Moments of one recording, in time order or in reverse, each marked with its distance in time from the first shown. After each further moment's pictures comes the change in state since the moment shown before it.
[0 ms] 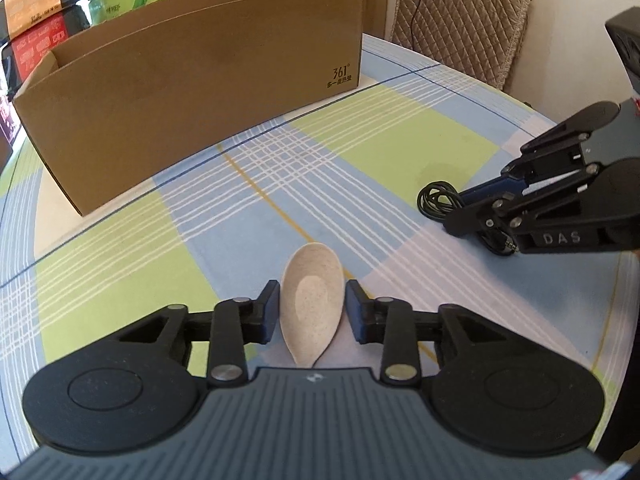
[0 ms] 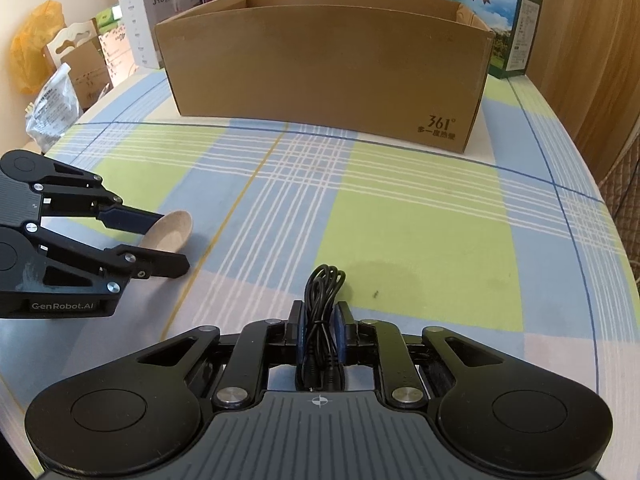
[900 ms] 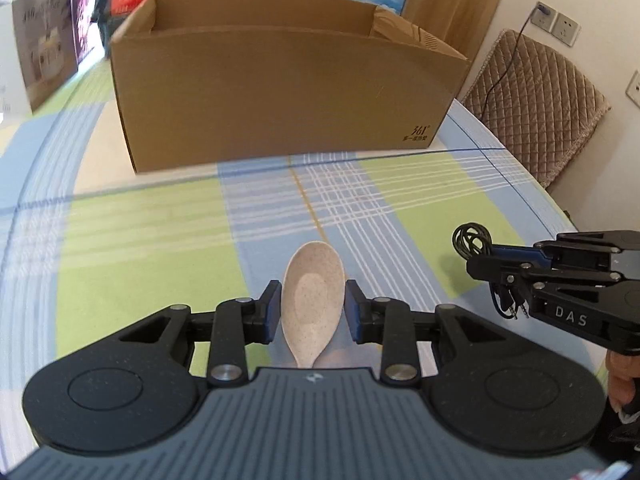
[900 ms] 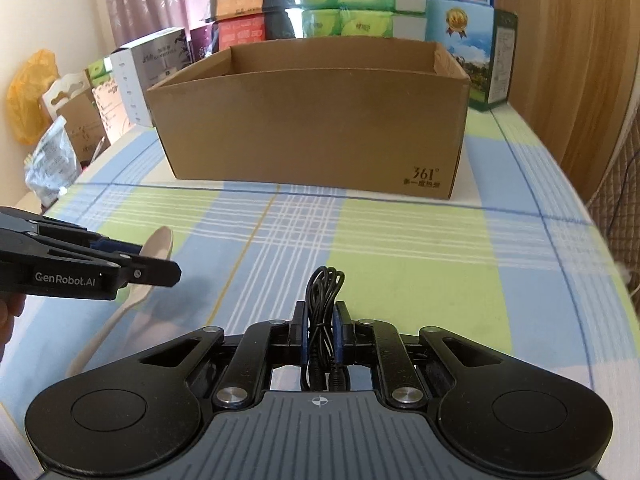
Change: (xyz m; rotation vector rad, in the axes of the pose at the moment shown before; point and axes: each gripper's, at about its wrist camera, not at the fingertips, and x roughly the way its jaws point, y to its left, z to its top) left arm -0.022 0.032 0.018 -0.348 -0.038 0.060; right arm -0.019 -0.009 0.017 0.085 -0.132 0.027
